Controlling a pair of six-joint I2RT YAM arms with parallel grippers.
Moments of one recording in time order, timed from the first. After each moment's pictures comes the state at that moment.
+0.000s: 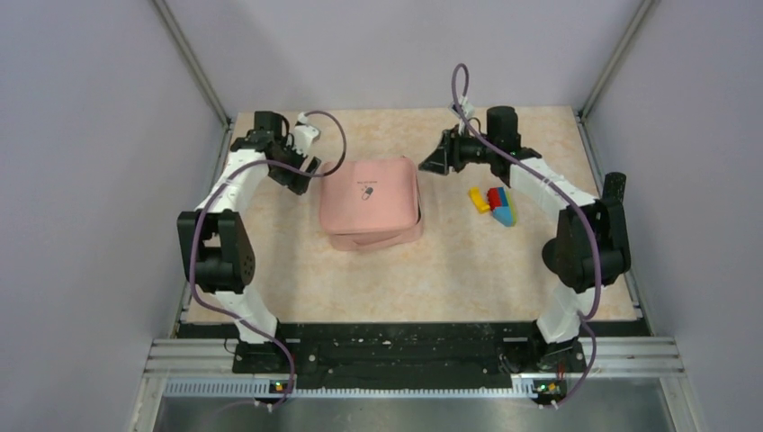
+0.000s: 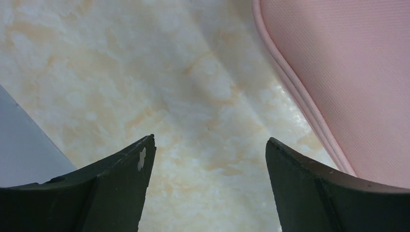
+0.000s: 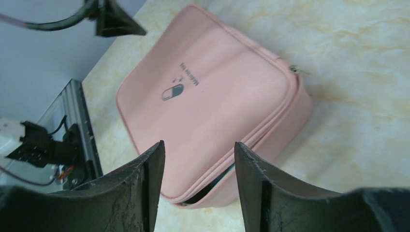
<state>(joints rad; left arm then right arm) -0.04 1.81 1.50 -0.70 0.13 0.57 0.28 1.76 1.31 -0.03 -0.89 0.17</state>
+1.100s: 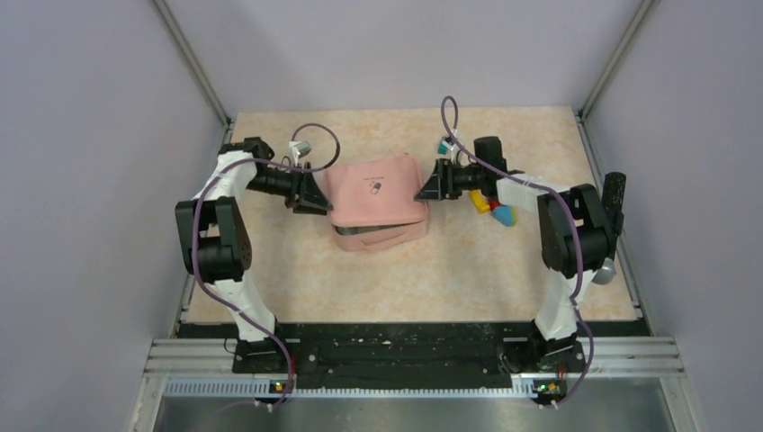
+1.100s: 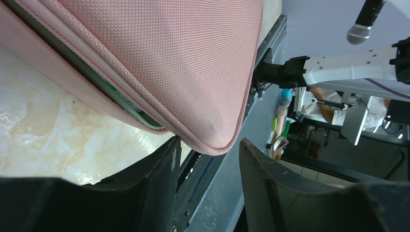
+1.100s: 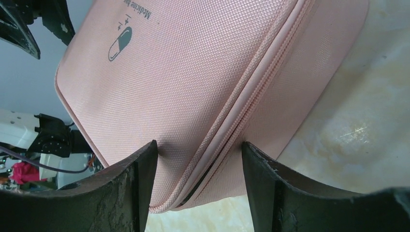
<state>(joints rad) 0.08 1.86 1.47 -1.17 1.08 0.27 0.29 1.90 1.16 0.07 -0.90 0.32</state>
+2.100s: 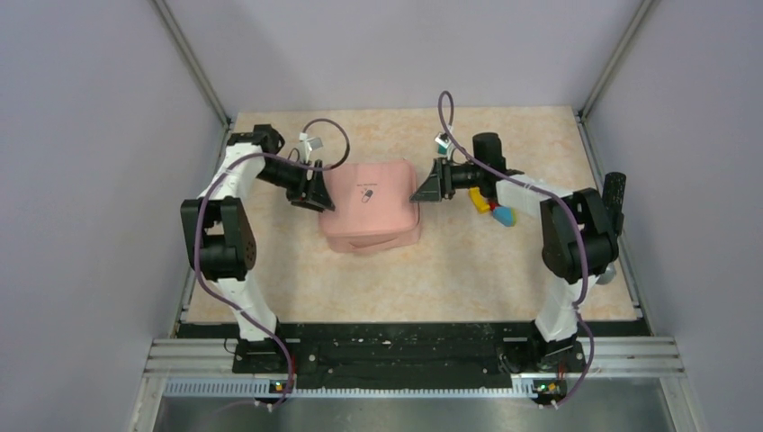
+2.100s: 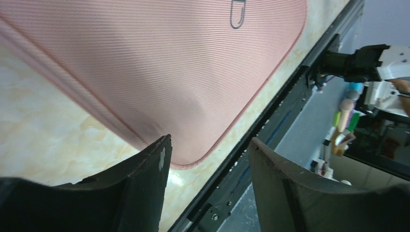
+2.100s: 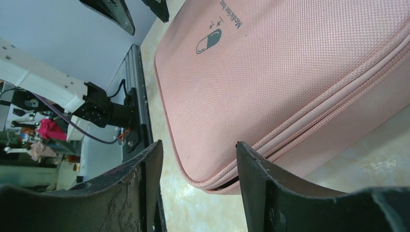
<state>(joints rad) 0.02 1.88 1.56 -1.17 0.87 0.31 0.31 1.86 1.15 0.16 -1.10 0.35</state>
